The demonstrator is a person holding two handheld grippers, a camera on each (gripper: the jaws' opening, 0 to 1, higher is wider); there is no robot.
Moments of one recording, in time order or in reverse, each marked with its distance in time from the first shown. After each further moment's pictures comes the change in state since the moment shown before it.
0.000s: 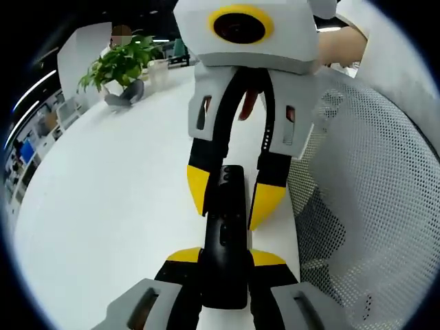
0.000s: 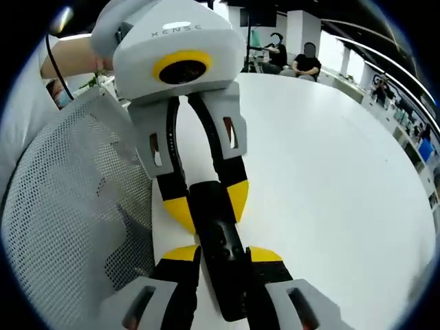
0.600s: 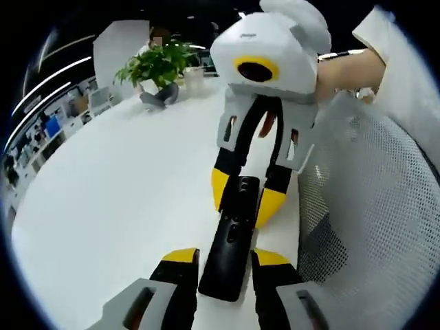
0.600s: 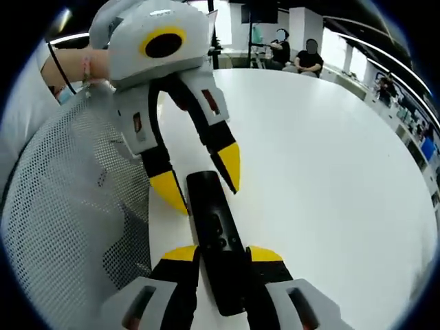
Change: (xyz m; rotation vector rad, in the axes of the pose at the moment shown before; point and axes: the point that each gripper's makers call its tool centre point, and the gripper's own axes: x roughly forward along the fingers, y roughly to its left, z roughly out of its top) left arm -0.031 0.013 0.007 -0.233 -0.134 0.165; right arm -0.002 -0.001 -0.002 0.025 -0.007 0.035
